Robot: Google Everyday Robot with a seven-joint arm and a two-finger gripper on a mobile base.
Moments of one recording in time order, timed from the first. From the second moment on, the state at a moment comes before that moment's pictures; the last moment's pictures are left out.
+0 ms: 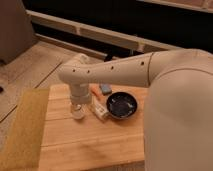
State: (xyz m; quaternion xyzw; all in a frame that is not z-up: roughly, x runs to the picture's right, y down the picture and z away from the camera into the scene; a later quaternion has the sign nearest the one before) arm -0.108 0.103 0.703 -0.26 0.23 0.64 0.68
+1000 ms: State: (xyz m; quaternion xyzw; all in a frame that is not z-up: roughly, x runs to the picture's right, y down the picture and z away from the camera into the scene) arm -0.109 0.099 0.703 -0.26 0.23 0.64 0.69
